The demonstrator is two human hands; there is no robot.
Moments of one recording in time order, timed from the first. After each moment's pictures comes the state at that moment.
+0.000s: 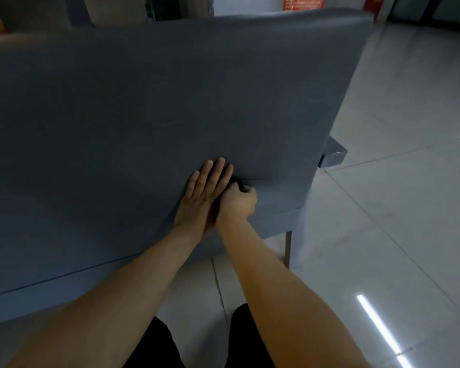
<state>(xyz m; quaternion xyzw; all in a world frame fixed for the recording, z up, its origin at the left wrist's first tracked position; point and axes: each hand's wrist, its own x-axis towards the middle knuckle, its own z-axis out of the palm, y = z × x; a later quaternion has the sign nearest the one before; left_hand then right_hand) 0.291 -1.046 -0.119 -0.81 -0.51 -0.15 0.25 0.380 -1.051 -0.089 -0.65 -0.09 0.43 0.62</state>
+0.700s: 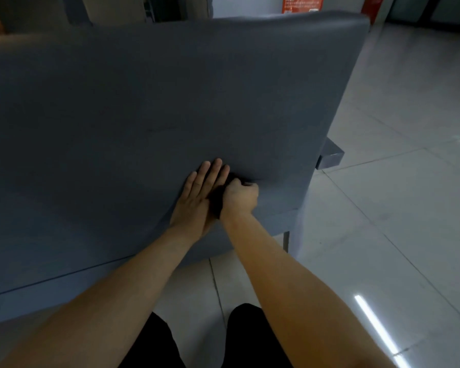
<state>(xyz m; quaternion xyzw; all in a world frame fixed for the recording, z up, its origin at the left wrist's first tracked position) 0.288 -1.048 -0.117 -0.83 -0.49 -0.15 0.23 0.387 -1.047 -0.079 -0.63 -0.08 0.45 0.63</state>
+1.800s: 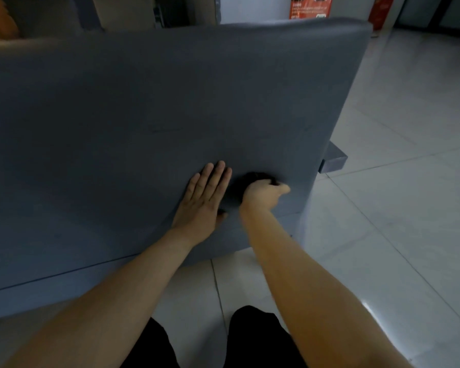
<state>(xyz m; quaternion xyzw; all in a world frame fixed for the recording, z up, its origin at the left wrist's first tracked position) 0.287 -1.052 -0.112 -0.84 -0.48 -0.15 0.21 0.421 -1.043 -0.069 -0.64 -0.03 0.39 0.66</state>
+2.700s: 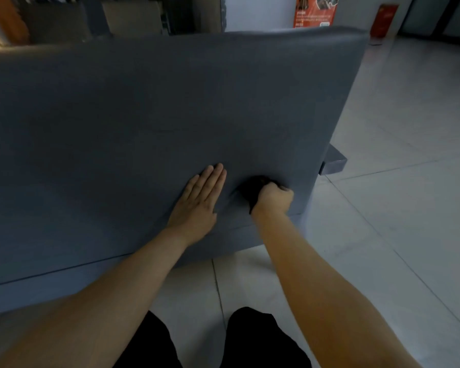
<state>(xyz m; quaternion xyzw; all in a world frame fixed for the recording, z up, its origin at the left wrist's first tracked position) 0.275 -1.065 -0.103 -0.84 -0.50 -0.11 0.16 0.442 -1.048 -0.084 -0.63 -0.02 0.42 0.66</state>
